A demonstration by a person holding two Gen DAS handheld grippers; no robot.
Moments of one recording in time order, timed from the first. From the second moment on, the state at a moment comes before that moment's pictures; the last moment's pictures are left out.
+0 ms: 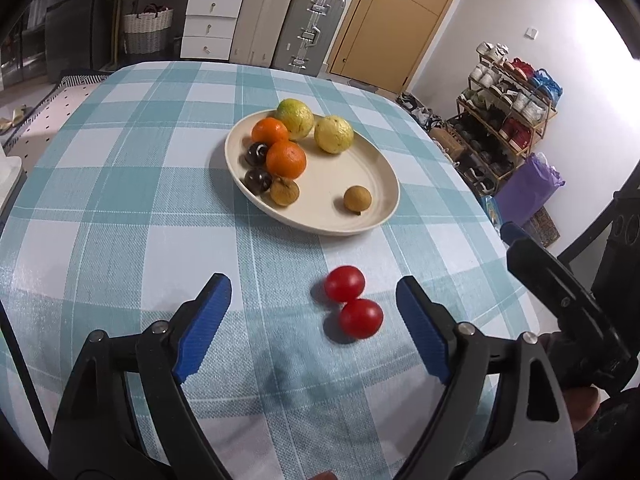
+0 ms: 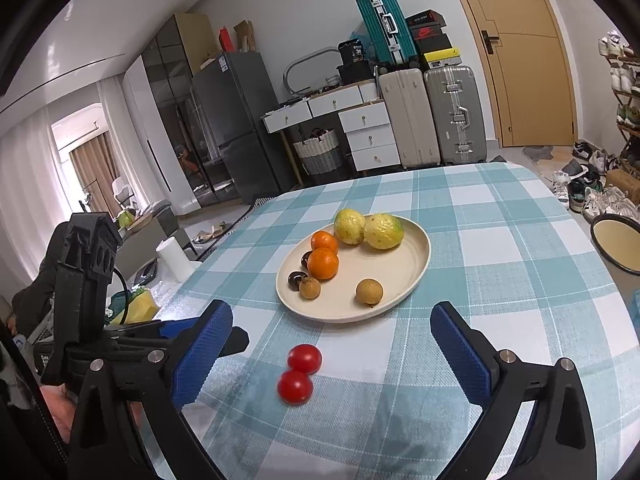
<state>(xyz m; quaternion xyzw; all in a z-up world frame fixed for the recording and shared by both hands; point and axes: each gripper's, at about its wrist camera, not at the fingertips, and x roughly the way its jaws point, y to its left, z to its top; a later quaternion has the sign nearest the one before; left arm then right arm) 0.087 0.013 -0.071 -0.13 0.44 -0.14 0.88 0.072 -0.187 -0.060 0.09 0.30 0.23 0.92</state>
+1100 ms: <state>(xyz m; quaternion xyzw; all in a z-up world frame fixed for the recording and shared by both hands) 0.110 -0.032 -0.118 -0.11 0.49 -0.15 0.85 0.077 -0.215 -0.095 0.13 0.33 0.21 0.91</state>
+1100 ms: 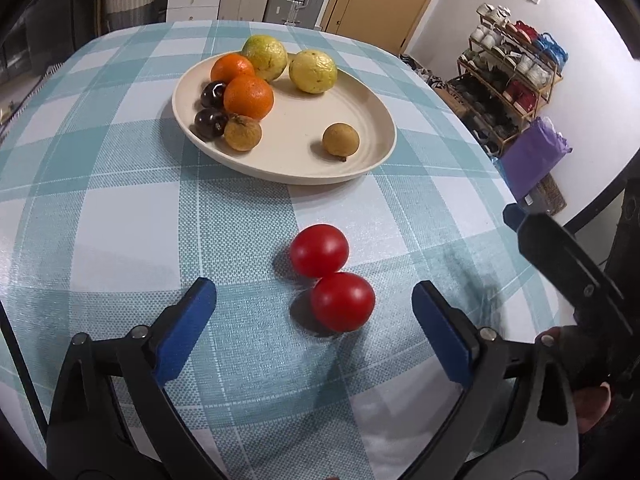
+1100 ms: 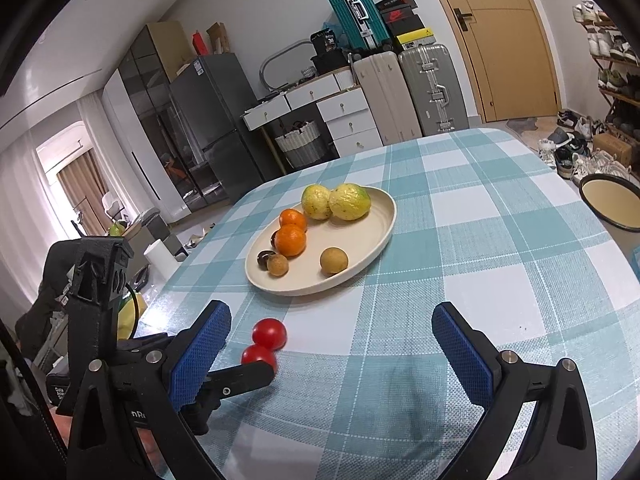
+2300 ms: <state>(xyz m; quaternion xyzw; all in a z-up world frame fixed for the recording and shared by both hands) 0.090 0.023 -0.107 -0.15 0.47 -0.18 0.85 0.091 -0.184 -0.111 0.11 0.38 0.23 0.89</state>
